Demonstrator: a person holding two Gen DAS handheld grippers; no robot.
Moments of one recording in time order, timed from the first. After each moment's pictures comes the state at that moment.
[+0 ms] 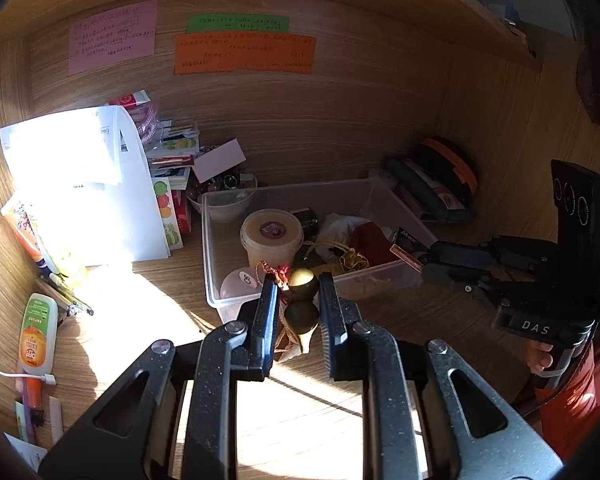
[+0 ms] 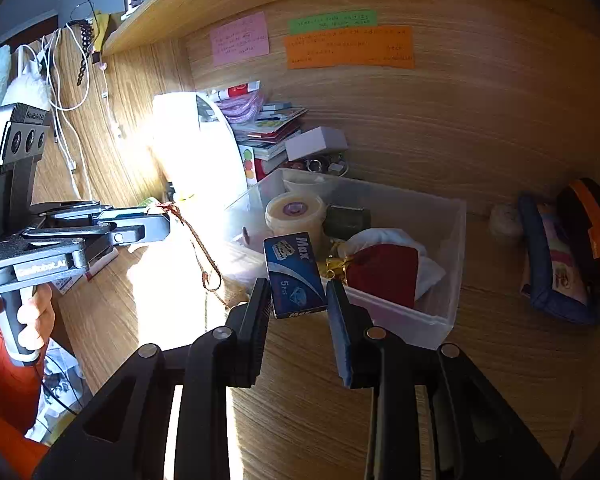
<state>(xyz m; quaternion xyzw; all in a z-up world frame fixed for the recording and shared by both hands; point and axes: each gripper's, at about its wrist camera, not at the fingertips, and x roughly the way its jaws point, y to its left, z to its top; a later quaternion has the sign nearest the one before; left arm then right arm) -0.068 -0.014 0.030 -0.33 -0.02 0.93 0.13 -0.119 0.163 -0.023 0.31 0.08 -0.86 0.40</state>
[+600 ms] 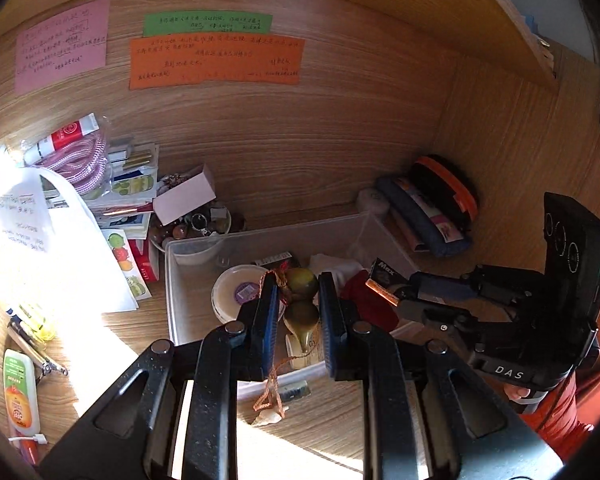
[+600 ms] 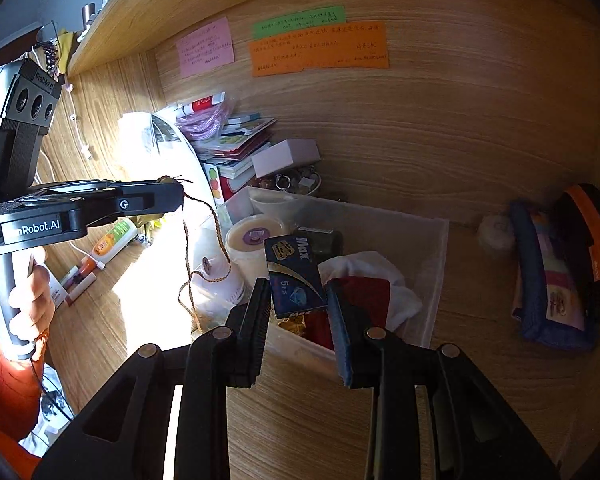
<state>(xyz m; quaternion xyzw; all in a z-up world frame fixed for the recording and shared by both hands) -0.154 0.006 0.043 -0.35 -0.03 0.92 0.16 -0.170 0.158 -0.022 0.32 0.07 -0.87 0.38</state>
